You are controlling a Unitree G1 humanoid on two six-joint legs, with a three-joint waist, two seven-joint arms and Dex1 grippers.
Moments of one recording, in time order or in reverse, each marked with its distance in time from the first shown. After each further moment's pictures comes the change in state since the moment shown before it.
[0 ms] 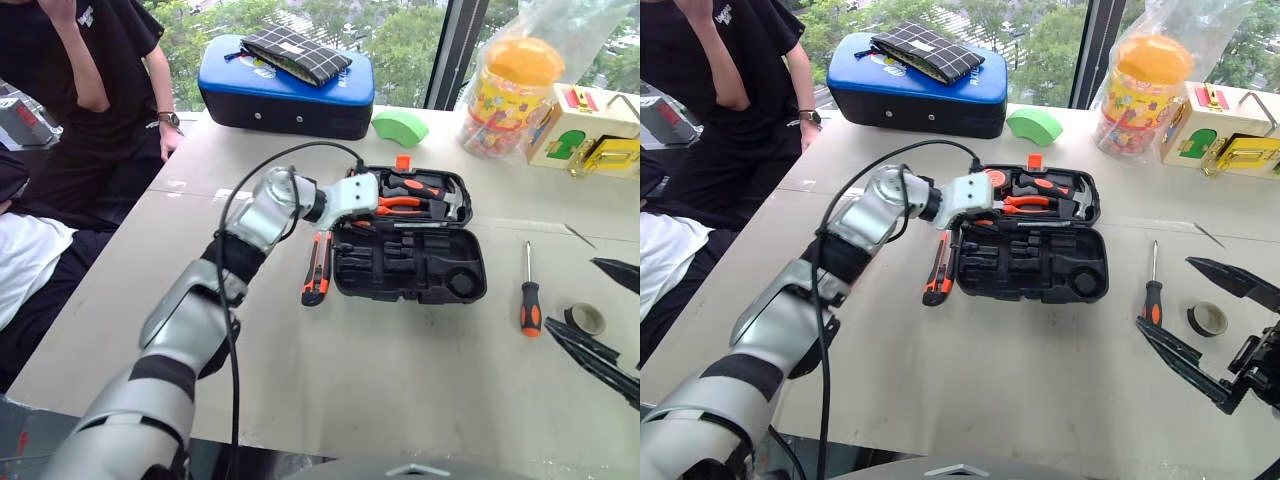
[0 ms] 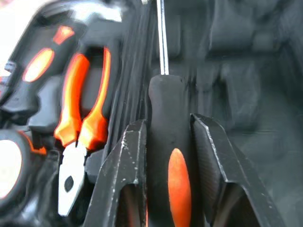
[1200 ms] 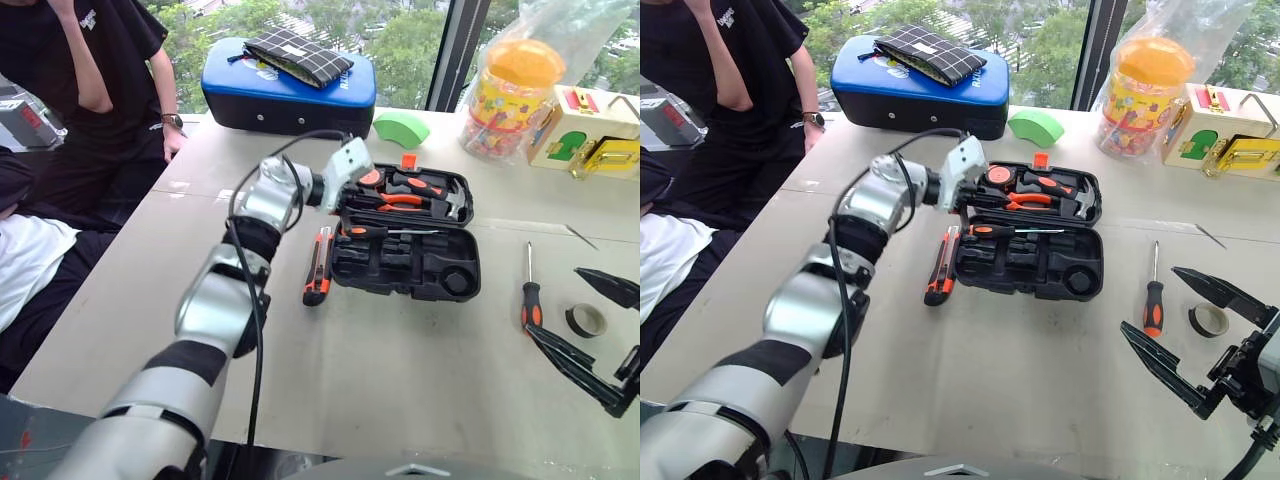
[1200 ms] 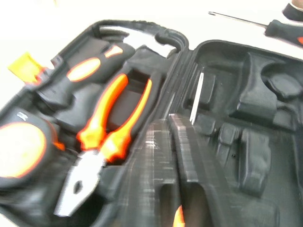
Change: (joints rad) left arm 0.020 -0.182 0.360 0.026 -0.060 0.326 0.104; right arm 0.008 0.097 0.122 -0.066 -0.116 -0.023 -0.040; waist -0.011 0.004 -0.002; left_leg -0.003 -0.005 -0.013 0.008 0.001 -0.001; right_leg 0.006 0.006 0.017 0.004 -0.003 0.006
